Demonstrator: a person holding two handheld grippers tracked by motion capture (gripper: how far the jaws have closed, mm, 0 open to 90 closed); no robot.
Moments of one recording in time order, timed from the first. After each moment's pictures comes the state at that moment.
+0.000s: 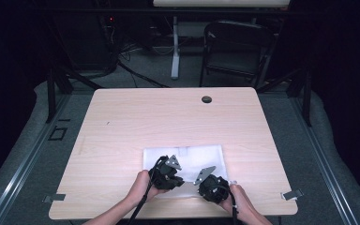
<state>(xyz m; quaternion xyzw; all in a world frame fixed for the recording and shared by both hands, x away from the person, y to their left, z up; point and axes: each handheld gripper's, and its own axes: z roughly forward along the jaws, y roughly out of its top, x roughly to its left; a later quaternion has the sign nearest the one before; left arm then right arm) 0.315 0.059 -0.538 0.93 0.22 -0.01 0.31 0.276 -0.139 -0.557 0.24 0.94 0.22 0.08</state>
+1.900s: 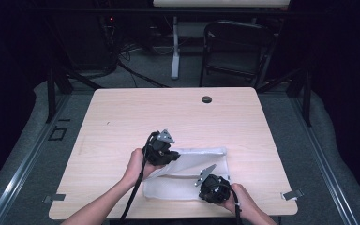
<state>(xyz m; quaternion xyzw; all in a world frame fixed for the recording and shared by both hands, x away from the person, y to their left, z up) 0.360 0.074 -0.484 0.90 0.26 0.04 0.34 0.277 -0.143 -0.555 0.23 0.95 0.21 0.02</state>
